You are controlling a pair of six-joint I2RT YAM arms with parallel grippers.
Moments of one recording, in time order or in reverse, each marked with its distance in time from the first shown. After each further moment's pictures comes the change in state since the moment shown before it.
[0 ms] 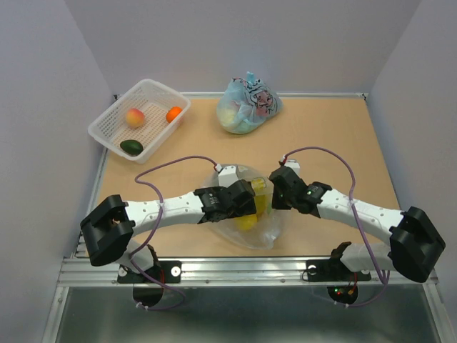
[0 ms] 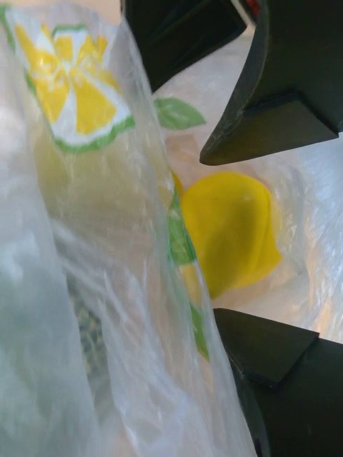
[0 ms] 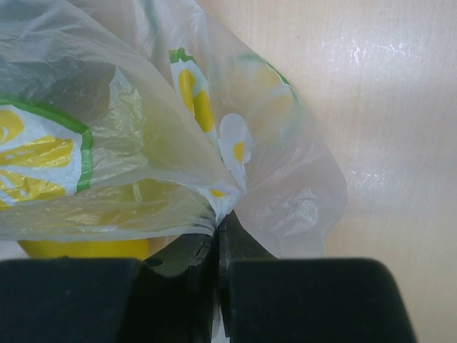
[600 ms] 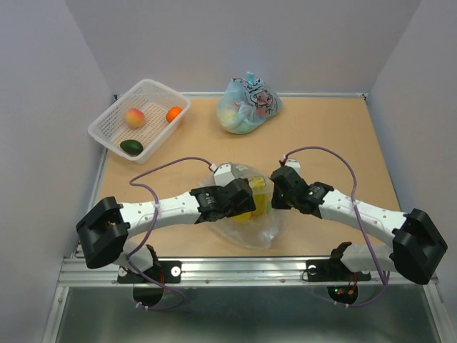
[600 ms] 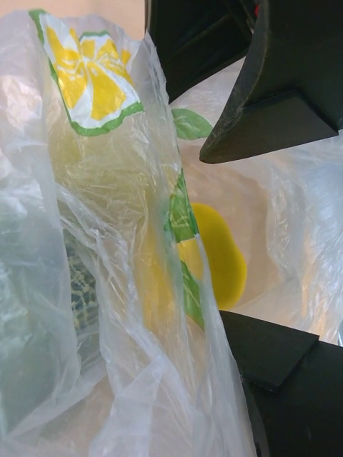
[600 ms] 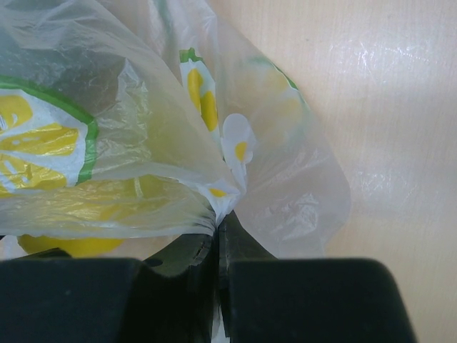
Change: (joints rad) left arm 0.019 -0.064 -0.034 0.006 0.000 -0.081; right arm 0.000 -0.024 -0.002 0.005 -0.017 0.003
